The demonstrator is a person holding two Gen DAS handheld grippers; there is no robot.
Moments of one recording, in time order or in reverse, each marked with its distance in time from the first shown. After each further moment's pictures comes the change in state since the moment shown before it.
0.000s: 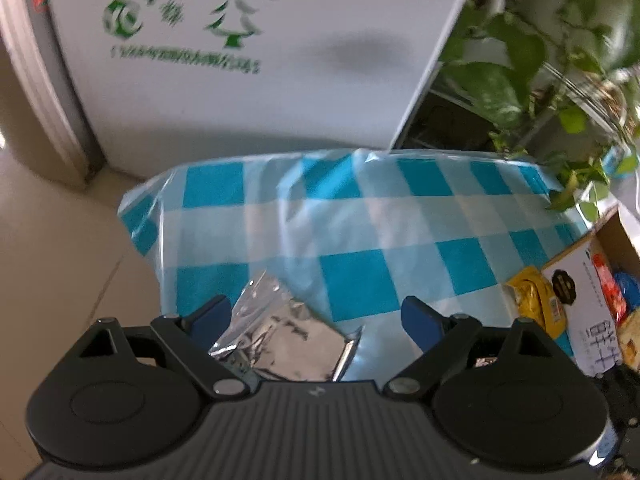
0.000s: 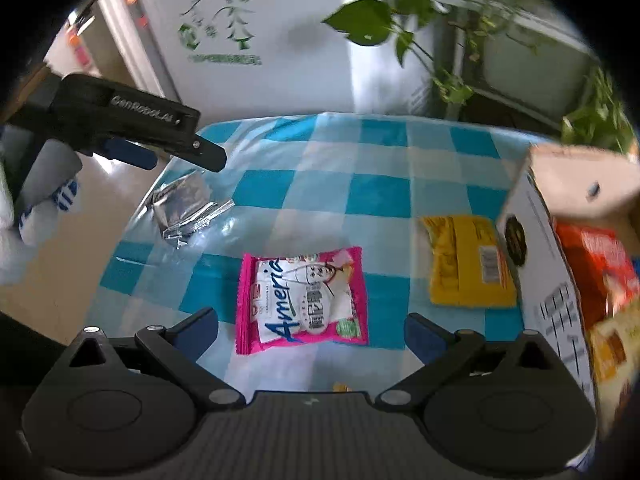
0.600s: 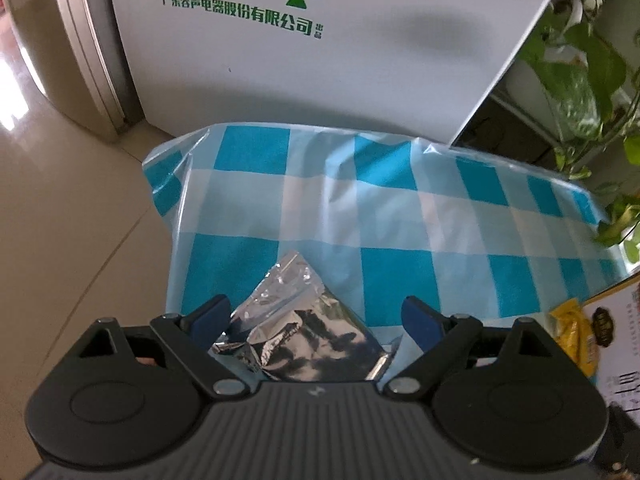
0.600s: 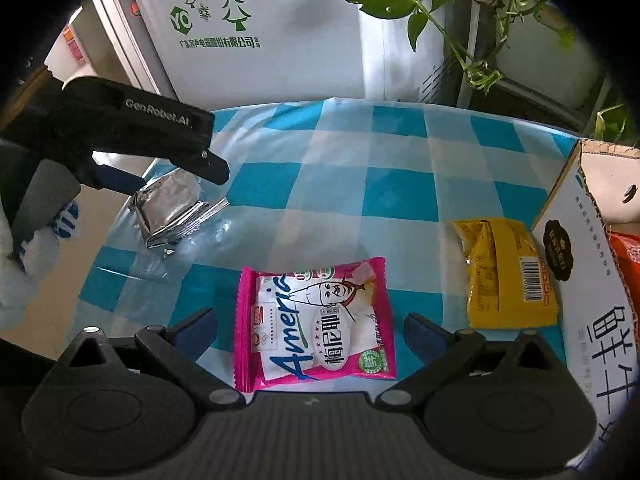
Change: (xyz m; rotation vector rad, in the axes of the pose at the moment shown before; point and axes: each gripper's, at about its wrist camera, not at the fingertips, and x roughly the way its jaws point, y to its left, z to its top) left arm 0.032 0.004 -0.005 -0.130 0.027 0.109; right arm 0.039 0.004 0.009 0.028 0.030 -0.002
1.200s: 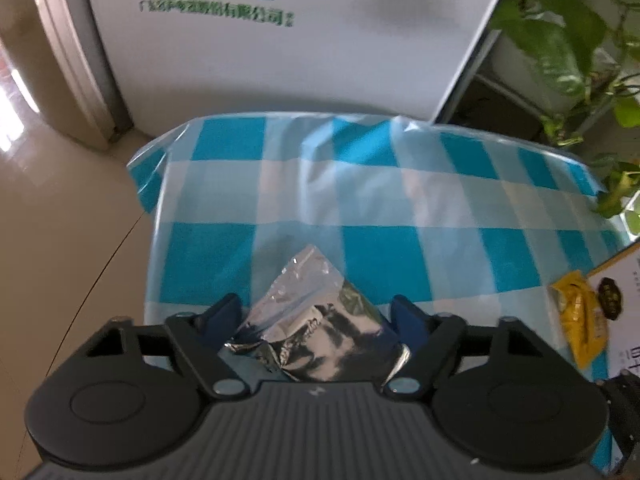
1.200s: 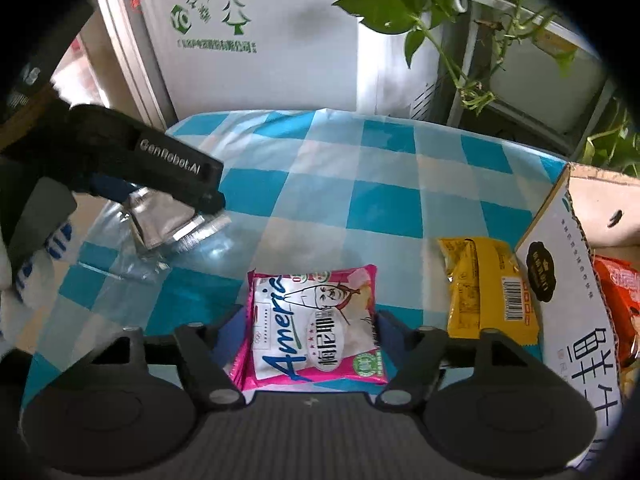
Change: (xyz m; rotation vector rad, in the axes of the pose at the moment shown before) left arm 0.001 -0.015 -0.015 0.059 -0.008 -0.017; right arm -0.001 0.002 0.001 -0.047 -0.040 -0.060
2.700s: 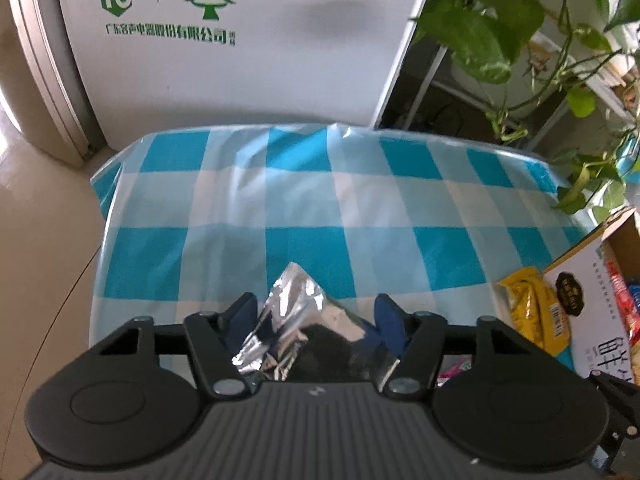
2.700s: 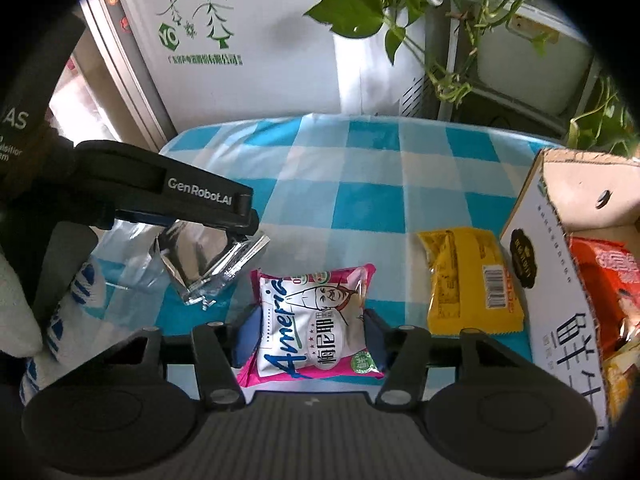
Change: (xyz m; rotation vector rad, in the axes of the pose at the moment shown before) left arm -0.009 -0.036 -0.016 0.018 -0.063 -0.049; right arm -0.010 -0.015 0.000 0.059 -0.005 0.028
